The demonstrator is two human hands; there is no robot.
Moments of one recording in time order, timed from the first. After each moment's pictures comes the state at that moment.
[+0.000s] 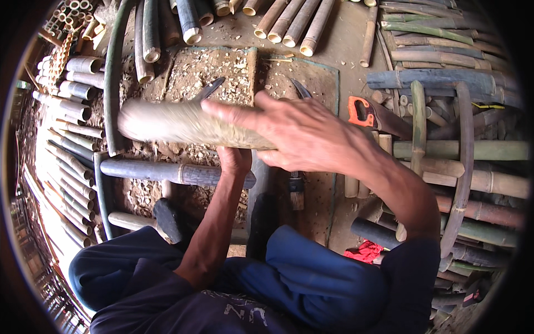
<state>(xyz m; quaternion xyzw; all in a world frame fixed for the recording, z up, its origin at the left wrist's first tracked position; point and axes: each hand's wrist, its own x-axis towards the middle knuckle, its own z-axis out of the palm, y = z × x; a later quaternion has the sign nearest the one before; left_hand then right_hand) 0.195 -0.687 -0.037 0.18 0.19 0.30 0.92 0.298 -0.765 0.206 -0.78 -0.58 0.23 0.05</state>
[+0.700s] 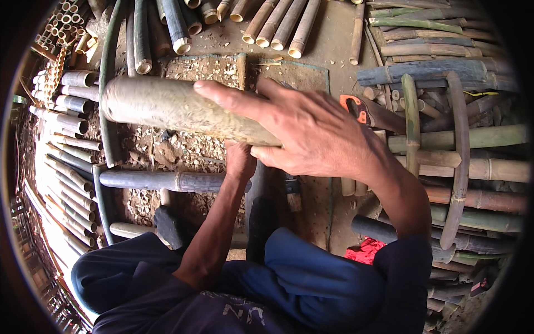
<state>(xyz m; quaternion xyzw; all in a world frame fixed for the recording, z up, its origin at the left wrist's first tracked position) 0.206 -0.697 0.003 0.34 0.20 0.16 0.91 0.297 -0.779 0.248 -0.81 -0.54 0.17 0.16</state>
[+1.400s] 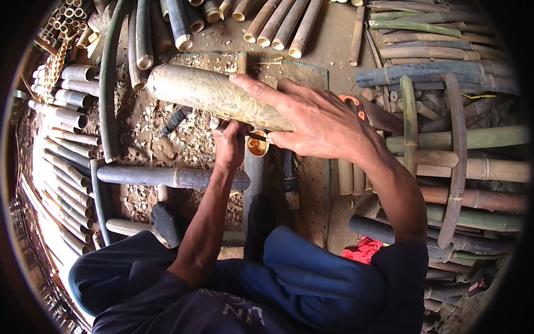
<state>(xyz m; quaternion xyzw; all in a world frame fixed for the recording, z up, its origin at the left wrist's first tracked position) 0.215 -0.667 -0.017 0.33 0.19 0.18 0.91 0.303 -0.784 0.239 -0.85 -0.46 0.24 0.09</state>
